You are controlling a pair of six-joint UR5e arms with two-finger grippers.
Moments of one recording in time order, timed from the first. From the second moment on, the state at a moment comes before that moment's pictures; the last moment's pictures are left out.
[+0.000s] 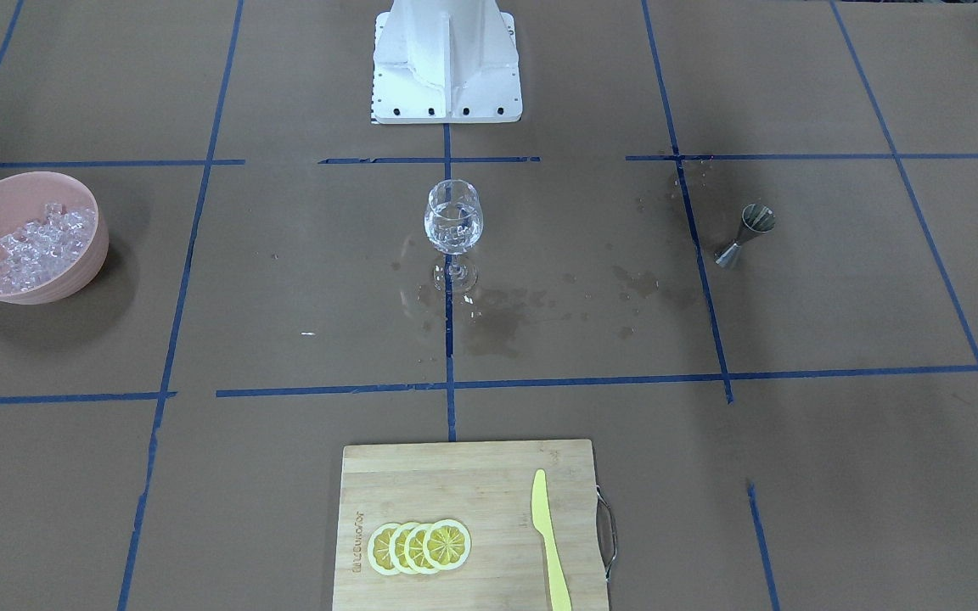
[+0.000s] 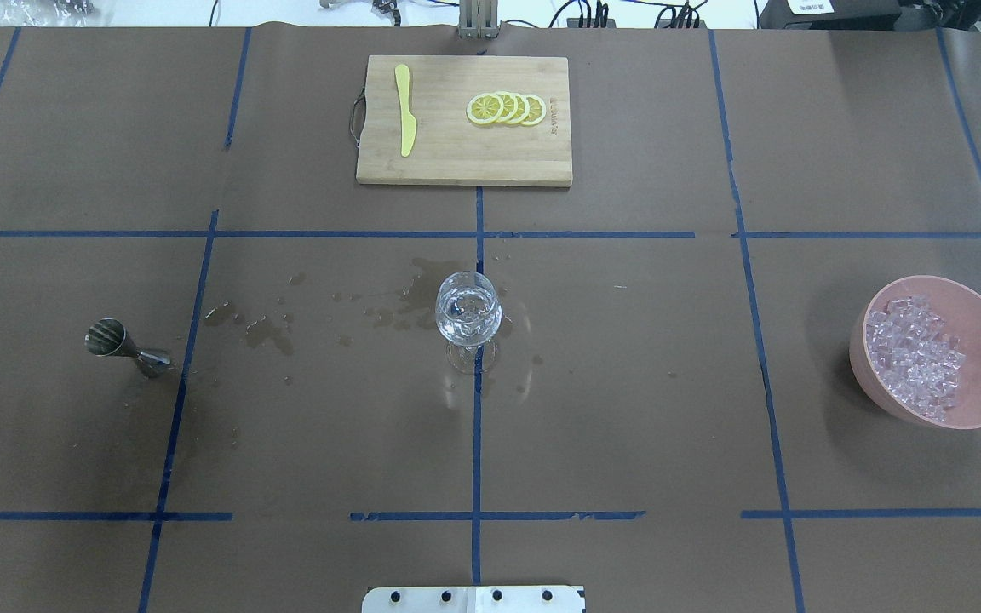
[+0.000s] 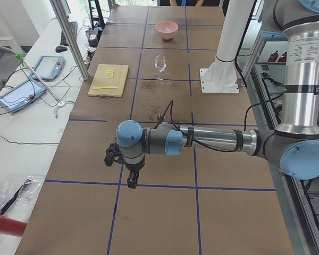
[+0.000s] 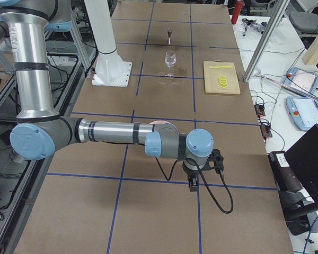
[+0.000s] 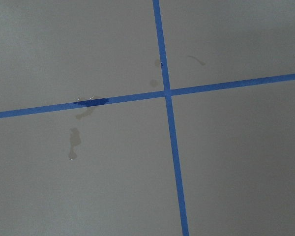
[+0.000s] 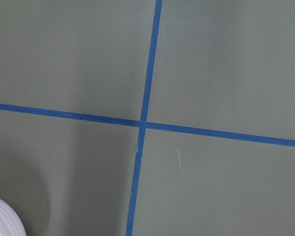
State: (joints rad) left arm -1.58 -1.54 -1.66 -1.54 -2.34 0.10; right arm 1.64 -1.50 1.51 -1.60 2.38 -0.17
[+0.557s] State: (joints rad) left arm -1.58 -1.54 -1.67 -1.56 -2.34 0.04; right arm 1.64 -1.50 1.51 -1.59 2.38 -0.17
